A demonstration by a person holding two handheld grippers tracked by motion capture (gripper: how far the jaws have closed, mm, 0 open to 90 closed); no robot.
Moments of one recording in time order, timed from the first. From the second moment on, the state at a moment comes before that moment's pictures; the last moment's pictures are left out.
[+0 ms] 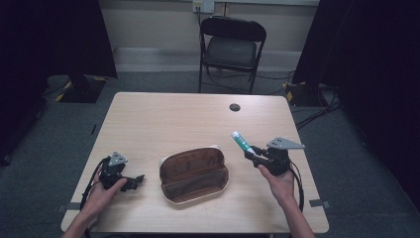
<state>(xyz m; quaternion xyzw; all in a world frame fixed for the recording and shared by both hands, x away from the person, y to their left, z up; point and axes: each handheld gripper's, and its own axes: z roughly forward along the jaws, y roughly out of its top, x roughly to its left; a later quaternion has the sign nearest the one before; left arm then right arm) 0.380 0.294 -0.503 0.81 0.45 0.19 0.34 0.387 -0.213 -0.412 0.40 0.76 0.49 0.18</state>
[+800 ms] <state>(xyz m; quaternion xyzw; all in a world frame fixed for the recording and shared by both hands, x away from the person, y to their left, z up) 0.380 0.294 -0.503 0.81 0.45 0.19 0.34 0.356 -0.153 -0.383 0.30 0.79 0.51 0.16</state>
